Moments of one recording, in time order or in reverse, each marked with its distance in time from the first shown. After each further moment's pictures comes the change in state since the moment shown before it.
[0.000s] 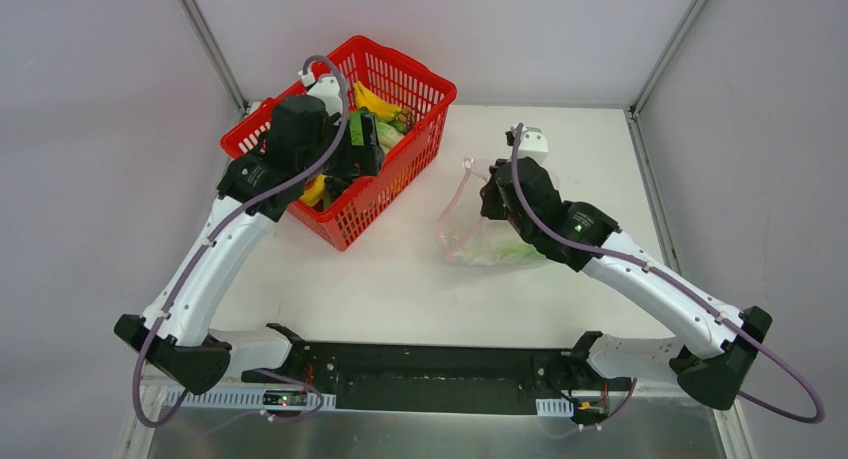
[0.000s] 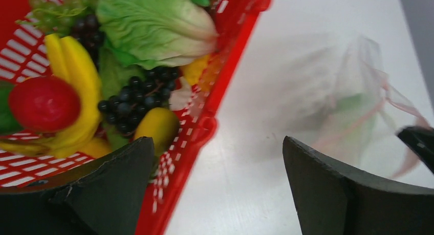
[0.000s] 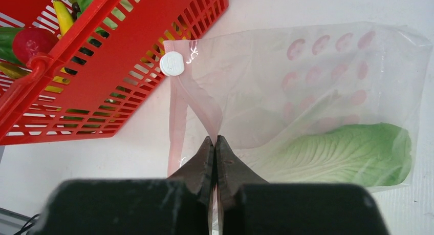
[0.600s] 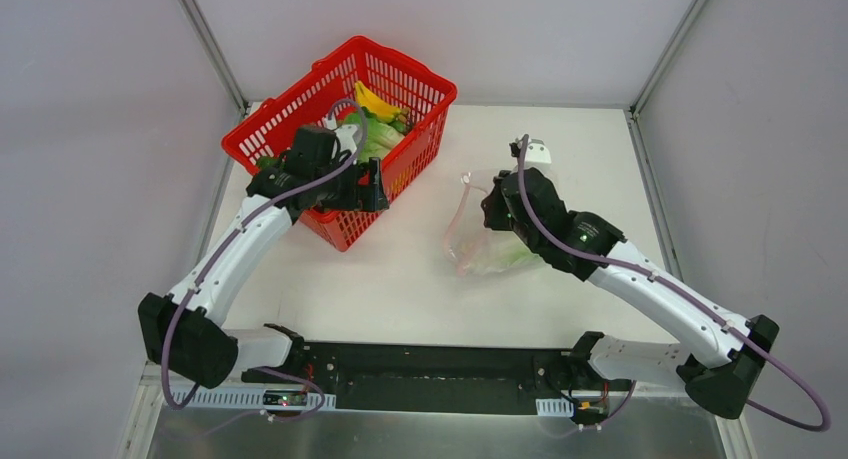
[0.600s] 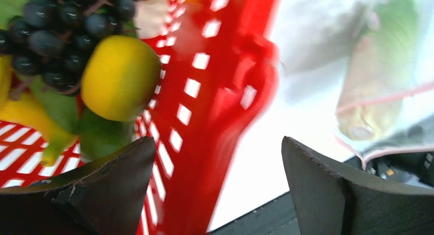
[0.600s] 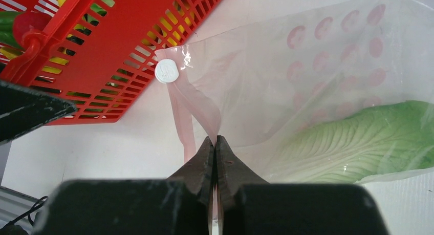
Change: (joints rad) left arm 0.161 0.076 -0.297 0.023 0.287 0.047; right arm 0.000 -0.058 -0.090 0.006 -0.058 0.041
